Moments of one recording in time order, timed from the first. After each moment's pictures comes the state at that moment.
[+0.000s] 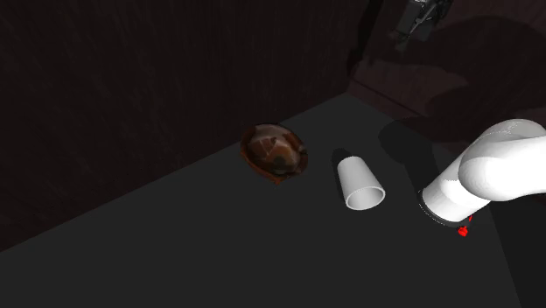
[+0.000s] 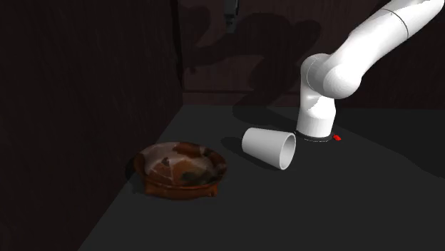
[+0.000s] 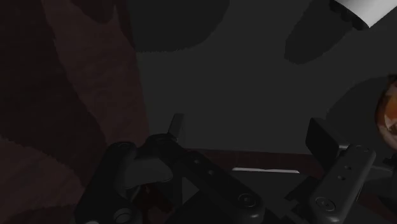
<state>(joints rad) -0.02 -0.82 0.03 -2.33 -0.11 1.52 0.06</state>
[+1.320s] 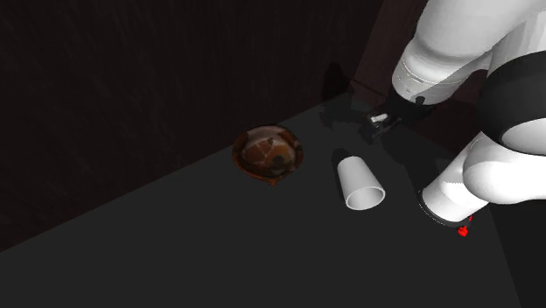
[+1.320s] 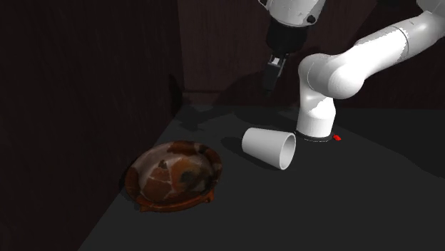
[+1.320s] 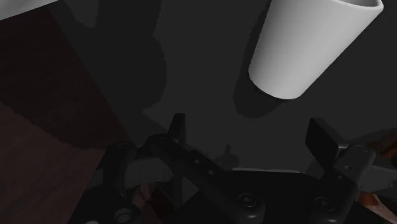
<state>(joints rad) 0.08 -1.13 0.68 -2.67 0.19 1.58 0.72</state>
